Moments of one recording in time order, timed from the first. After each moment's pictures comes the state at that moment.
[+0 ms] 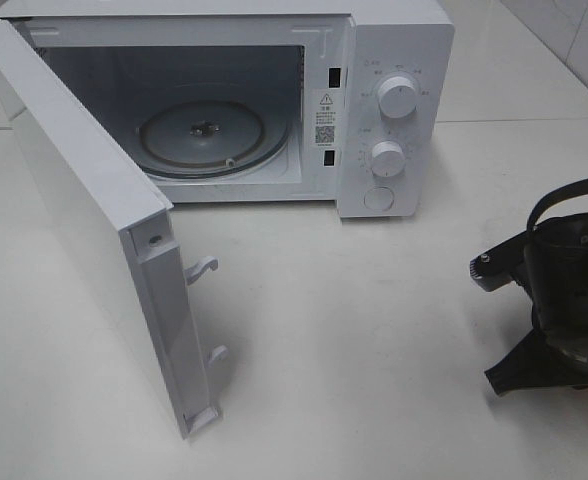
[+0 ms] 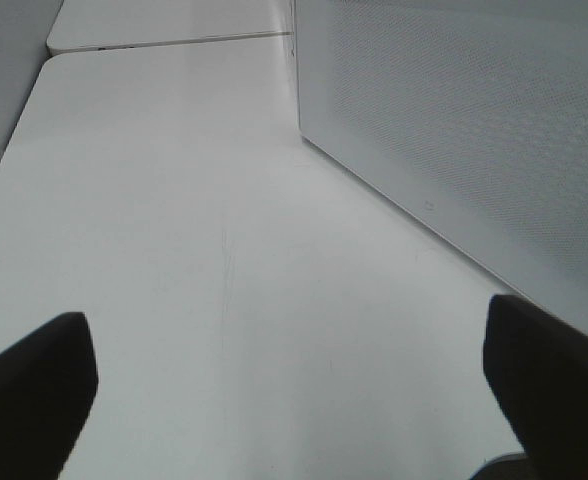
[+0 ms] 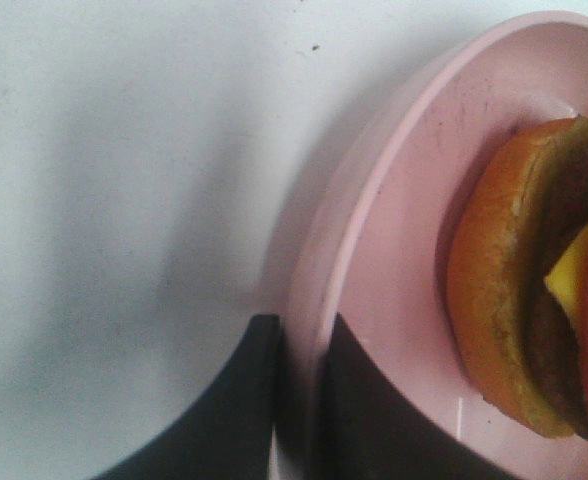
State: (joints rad) left arm 0.00 0.00 -0.52 -0.07 1.08 0.11; right arm 0.61 1.73 -0.53 -1.00 0.71 1.24
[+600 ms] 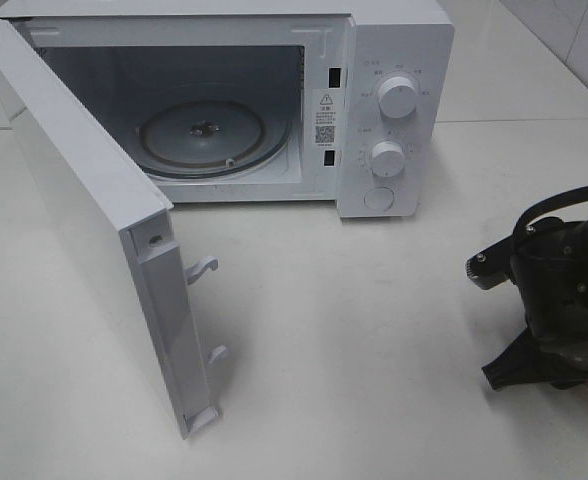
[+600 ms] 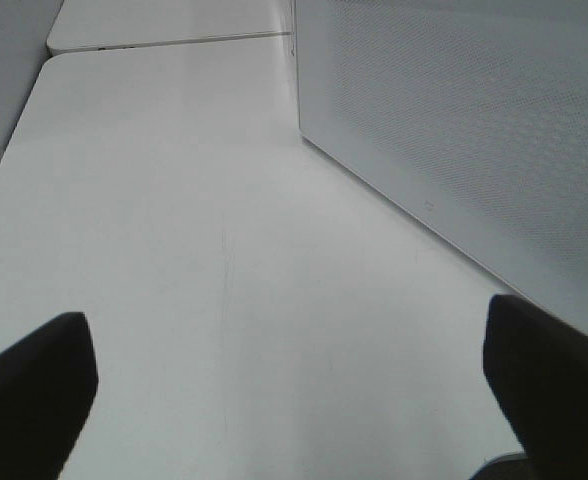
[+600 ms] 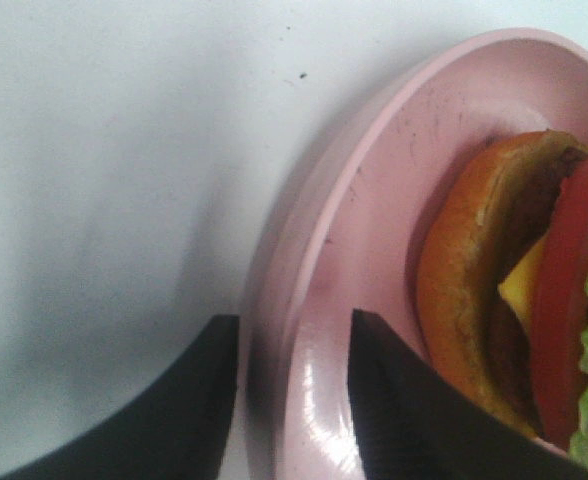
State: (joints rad) left arm 0.00 0.00 -0.52 -0.07 1.08 0.11; right arm 0.61 1.77 -0.54 -1.06 0.72 1.31
